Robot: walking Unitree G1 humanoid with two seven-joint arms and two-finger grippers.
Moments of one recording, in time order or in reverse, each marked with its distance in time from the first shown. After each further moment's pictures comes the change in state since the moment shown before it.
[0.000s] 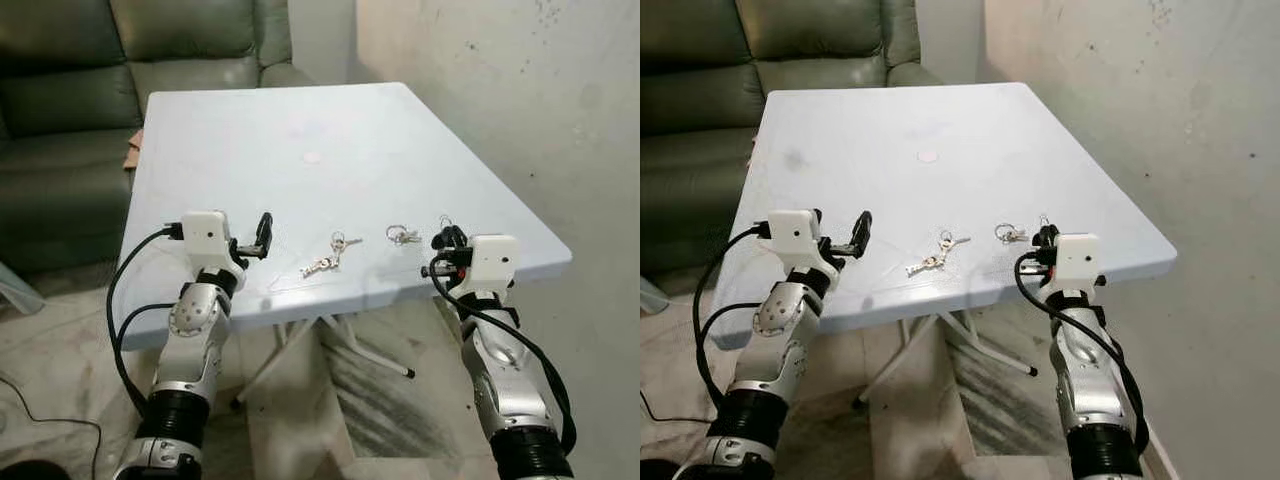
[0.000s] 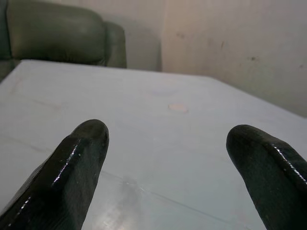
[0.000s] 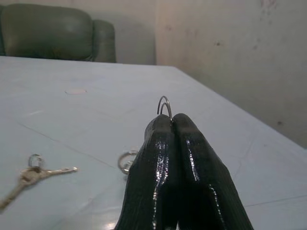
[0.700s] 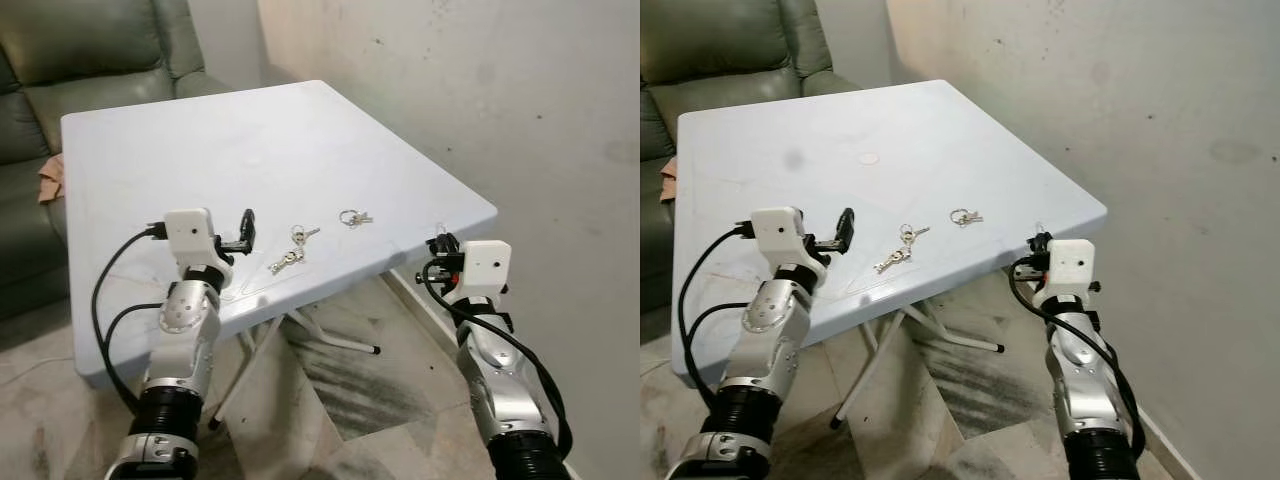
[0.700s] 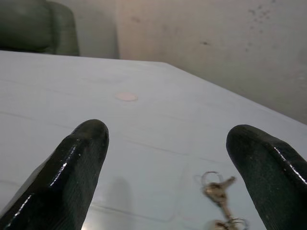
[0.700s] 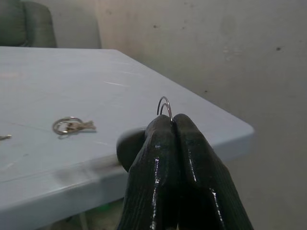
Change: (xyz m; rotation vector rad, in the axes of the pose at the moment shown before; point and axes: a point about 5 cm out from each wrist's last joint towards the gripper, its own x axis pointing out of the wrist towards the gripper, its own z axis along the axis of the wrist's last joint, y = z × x) left arm 0.001 0.005 -0.004 -0.021 0.032 0.055; right arm -0.004 0.001 -0.007 -0.012 0.044 -0.005
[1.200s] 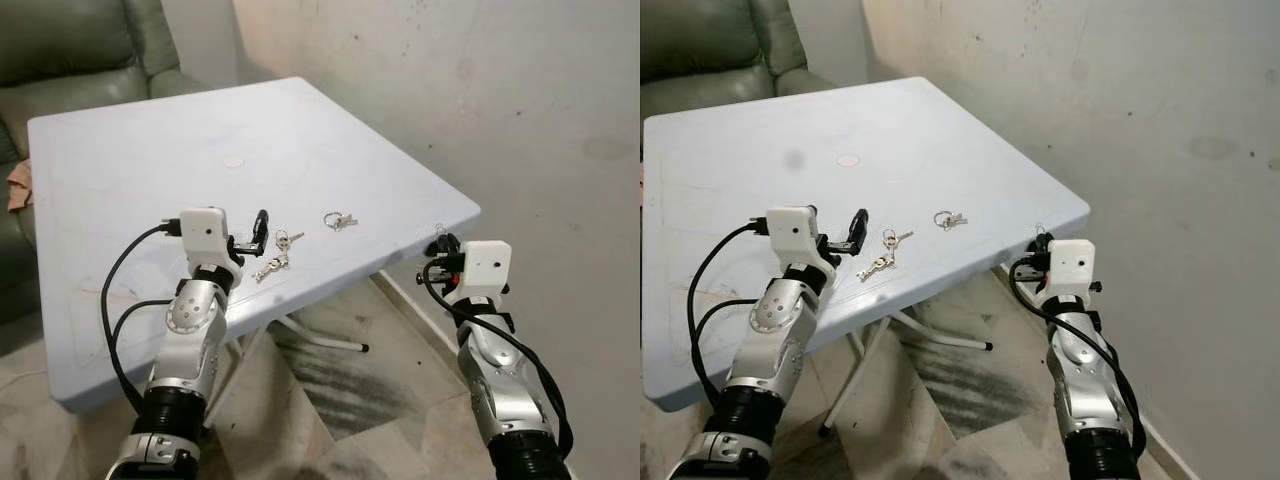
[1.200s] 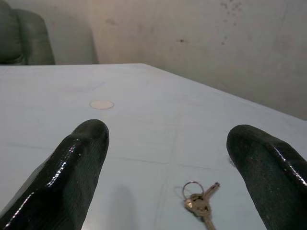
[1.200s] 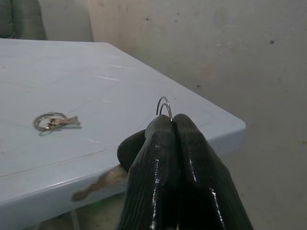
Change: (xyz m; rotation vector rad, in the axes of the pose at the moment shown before) left arm 0.000 -0.005 0.003 0.068 -0.024 -0.072; right arm 0.000 0.003 0.000 -0.009 0.004 0.011
